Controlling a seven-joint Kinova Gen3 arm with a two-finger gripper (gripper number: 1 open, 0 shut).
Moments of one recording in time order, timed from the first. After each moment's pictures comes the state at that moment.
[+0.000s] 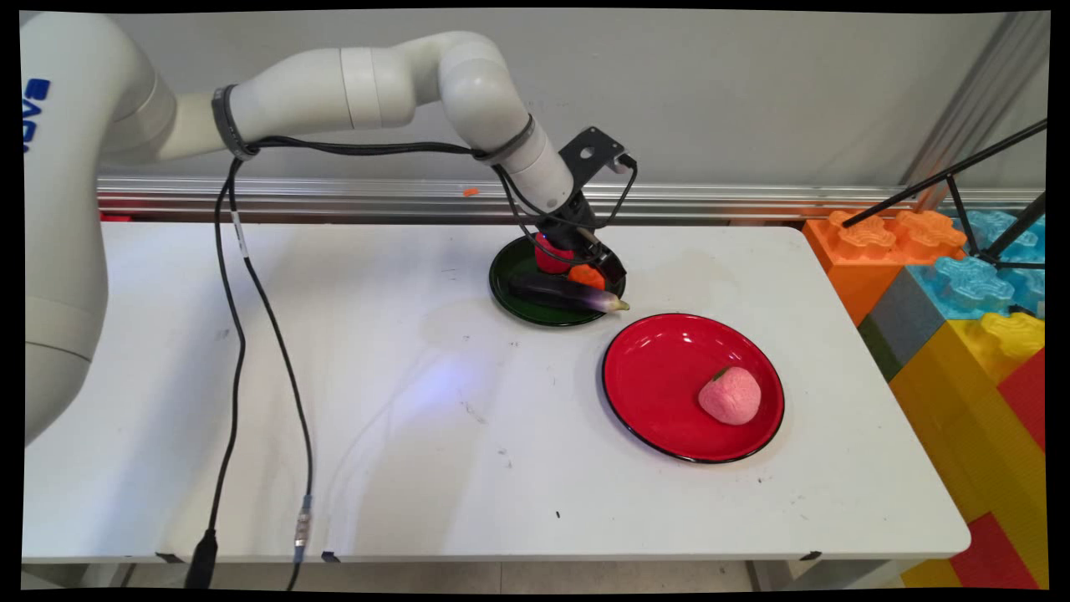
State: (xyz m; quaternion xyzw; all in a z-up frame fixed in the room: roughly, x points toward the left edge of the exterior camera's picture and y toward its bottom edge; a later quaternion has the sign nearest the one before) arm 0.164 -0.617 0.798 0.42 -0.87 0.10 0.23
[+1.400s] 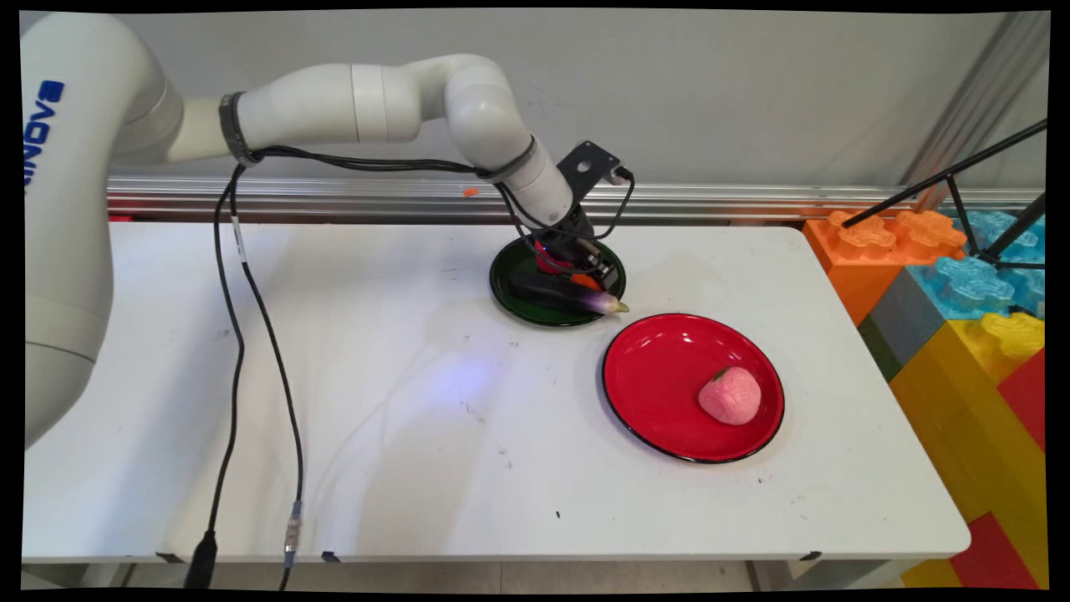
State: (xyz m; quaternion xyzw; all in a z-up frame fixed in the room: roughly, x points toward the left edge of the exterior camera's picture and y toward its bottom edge) arm 0.163 -0.619 0.775 0.45 -0.86 0.10 0.22
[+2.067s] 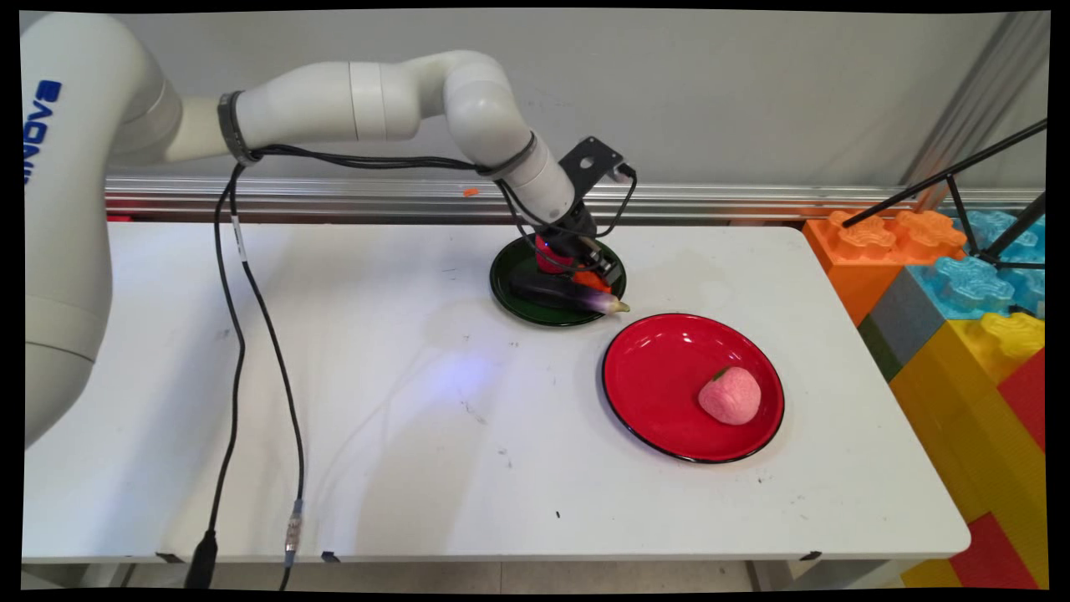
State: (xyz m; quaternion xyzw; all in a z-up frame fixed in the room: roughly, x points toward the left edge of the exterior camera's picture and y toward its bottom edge) arm 0.162 -0.619 0.782 0.43 -0.87 0.11 0.23
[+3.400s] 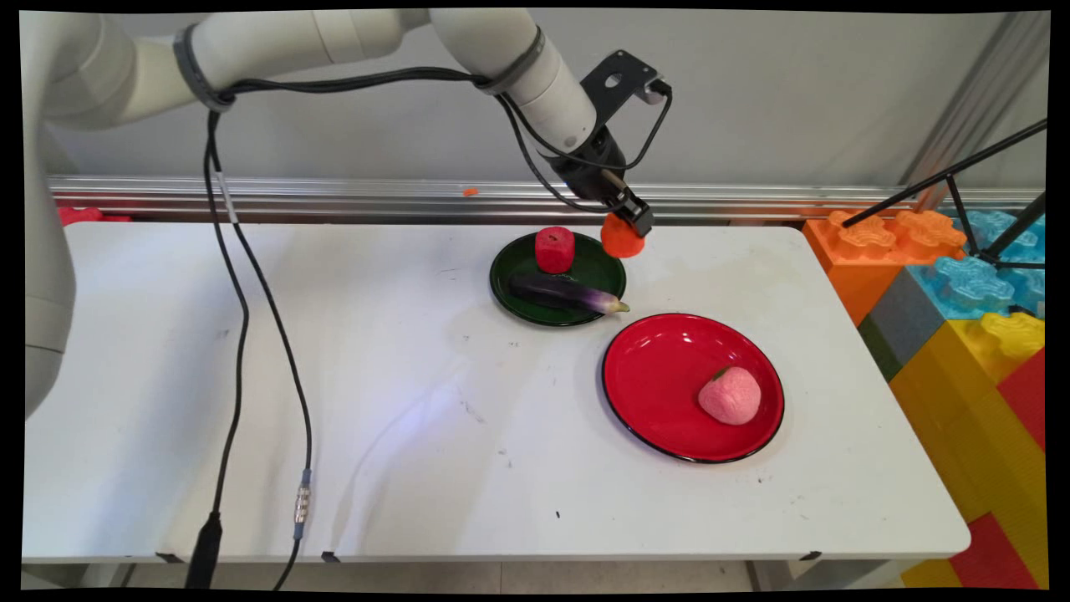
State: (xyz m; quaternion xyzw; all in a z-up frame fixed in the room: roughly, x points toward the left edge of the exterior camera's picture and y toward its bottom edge) arm 0.142 -0.592 0.894 0.38 -0.87 0.12 0.27
